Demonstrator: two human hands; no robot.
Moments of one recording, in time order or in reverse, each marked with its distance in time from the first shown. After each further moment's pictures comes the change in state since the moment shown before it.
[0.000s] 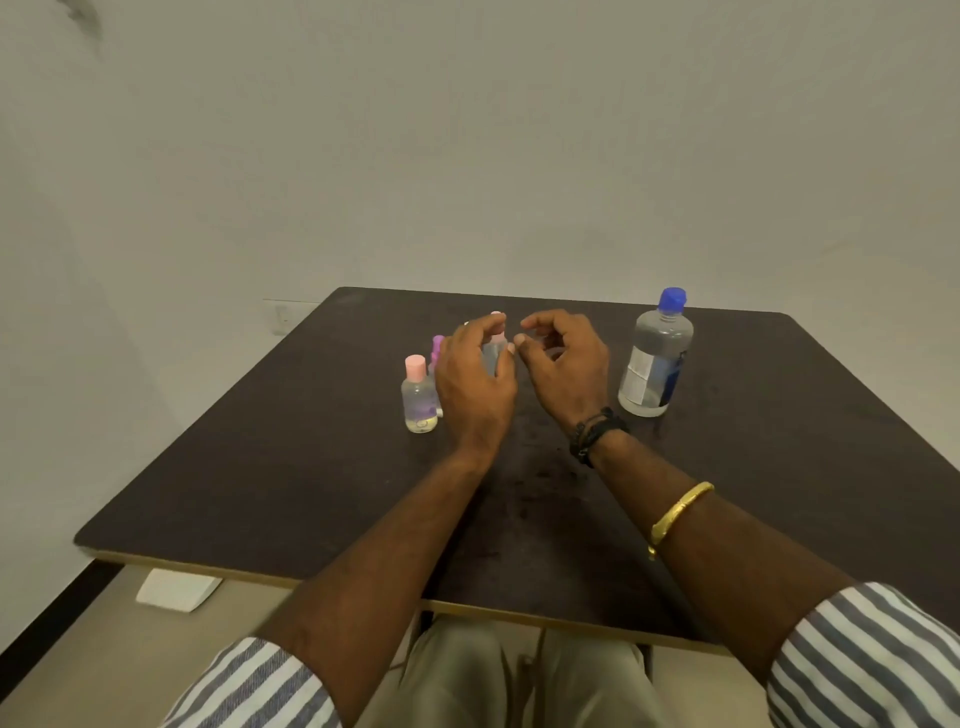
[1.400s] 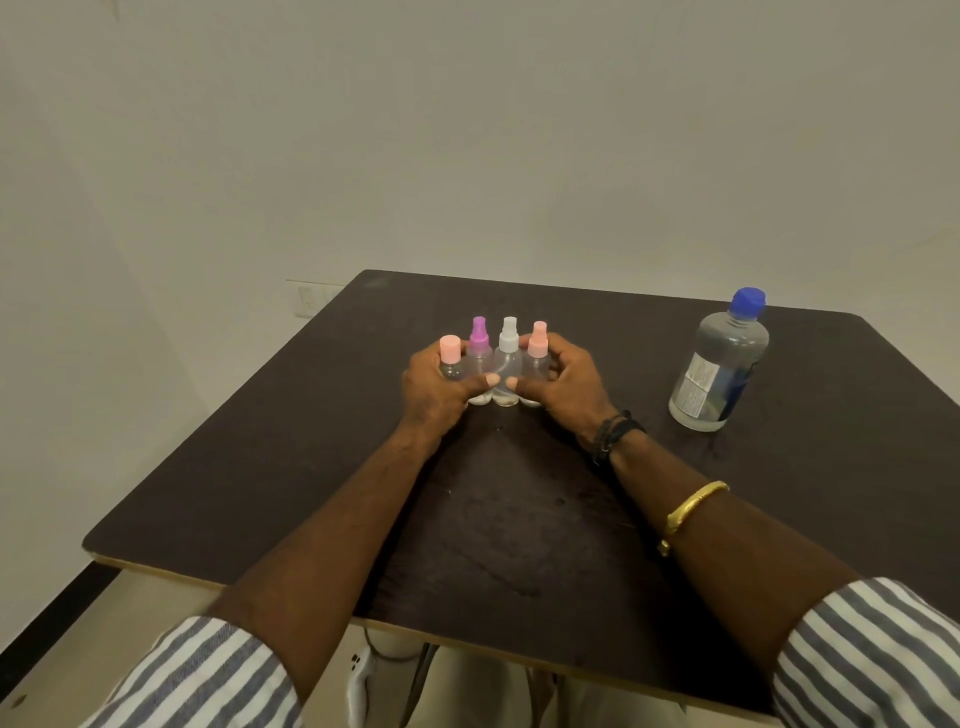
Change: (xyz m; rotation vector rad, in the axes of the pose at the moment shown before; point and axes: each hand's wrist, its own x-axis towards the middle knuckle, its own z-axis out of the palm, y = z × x) left_hand 0.032 -0.097 -0.050 -0.078 -0.304 -0.433; right_hand 0.002 0.034 0.047 0.325 -0.436 0.264
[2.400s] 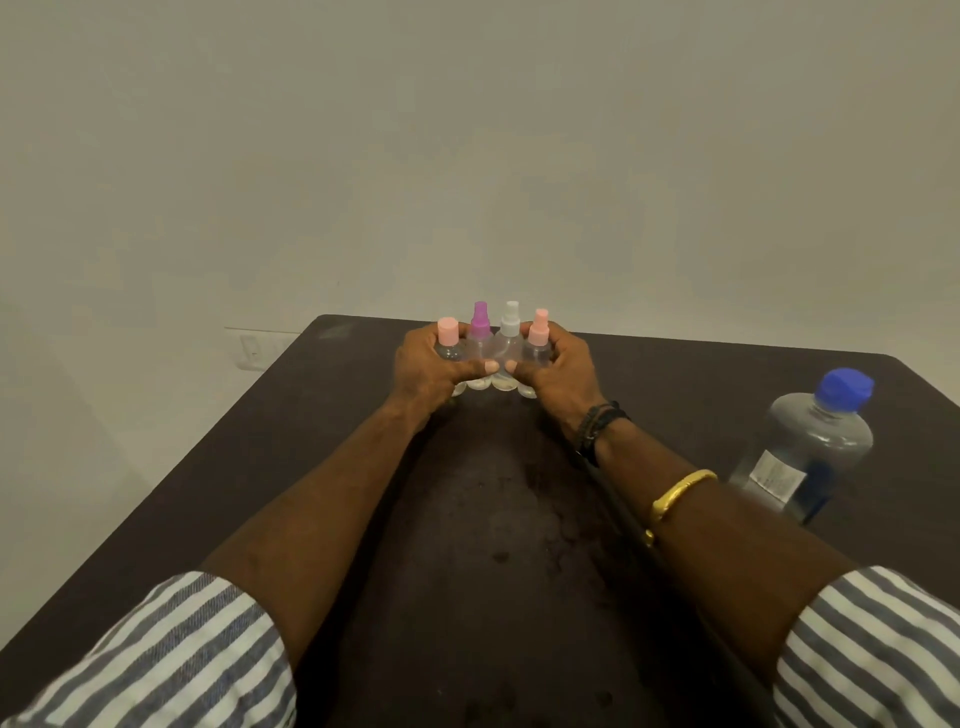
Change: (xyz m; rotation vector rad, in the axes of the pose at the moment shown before) left_hand 0.168 -0.026 0.037 0.009 -0.164 0.052; right_hand 0.146 0.041 0.005 -0.060 0.227 -0.001
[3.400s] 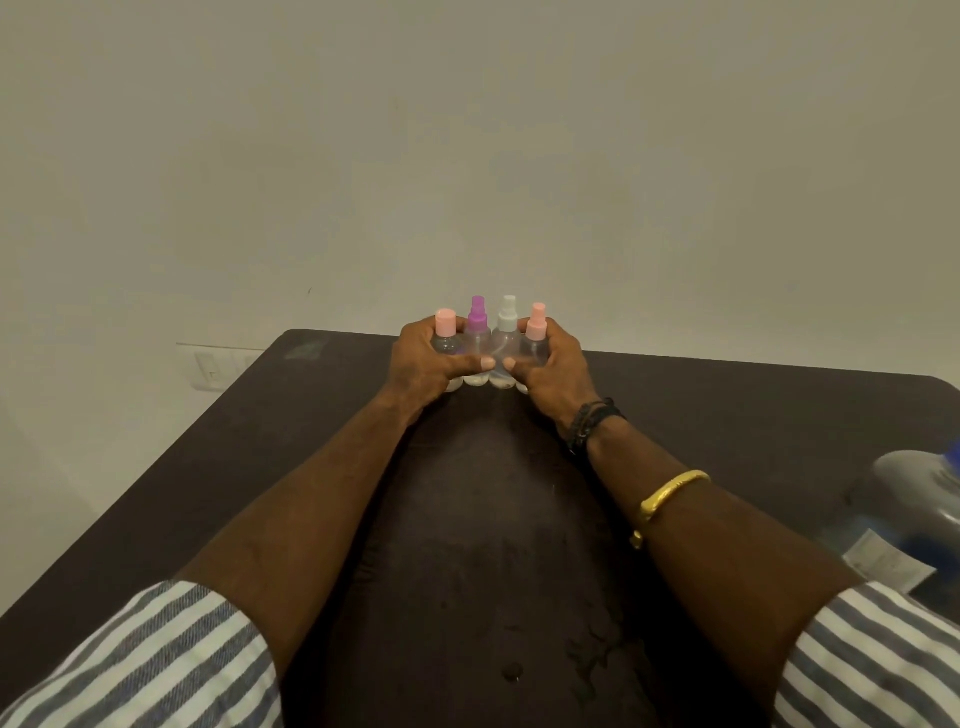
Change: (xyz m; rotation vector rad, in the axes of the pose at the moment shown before) left_hand 0.083 -0.047 0.015 -0.133 -0.098 0.012; right_hand 0.075 0.045 0.022 -0.063 0.014 0.053
